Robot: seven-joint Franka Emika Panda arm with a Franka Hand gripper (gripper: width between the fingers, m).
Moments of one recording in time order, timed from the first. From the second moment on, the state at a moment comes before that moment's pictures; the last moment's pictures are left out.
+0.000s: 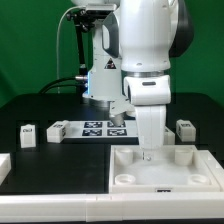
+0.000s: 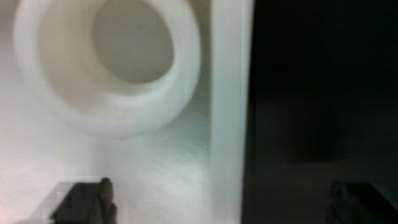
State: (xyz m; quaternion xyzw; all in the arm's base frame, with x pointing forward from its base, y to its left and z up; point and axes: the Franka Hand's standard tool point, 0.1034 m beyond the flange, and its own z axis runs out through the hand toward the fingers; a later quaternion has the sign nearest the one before) arm 0.479 0.055 0.011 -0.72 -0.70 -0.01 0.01
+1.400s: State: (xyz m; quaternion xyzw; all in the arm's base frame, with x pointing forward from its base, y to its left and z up) arm 0.457 0.081 0.067 -0.84 -0.54 -0.04 0.00
